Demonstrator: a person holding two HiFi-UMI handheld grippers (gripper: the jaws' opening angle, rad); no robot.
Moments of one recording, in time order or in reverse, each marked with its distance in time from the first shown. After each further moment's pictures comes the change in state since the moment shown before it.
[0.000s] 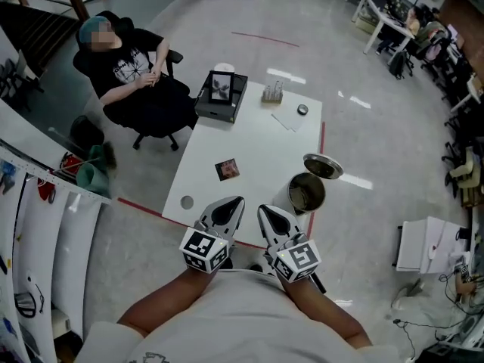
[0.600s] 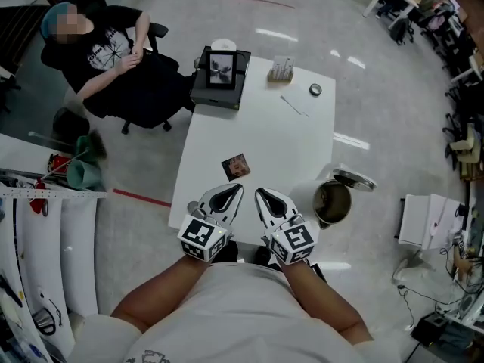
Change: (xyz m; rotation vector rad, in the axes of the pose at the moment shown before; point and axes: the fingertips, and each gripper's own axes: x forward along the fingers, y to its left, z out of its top) left arm 0.049 0.123 -0.029 -0.024 0.141 -0.088; right arm 0.132 -0.043 -0.065 0.067 0.193 -0.099
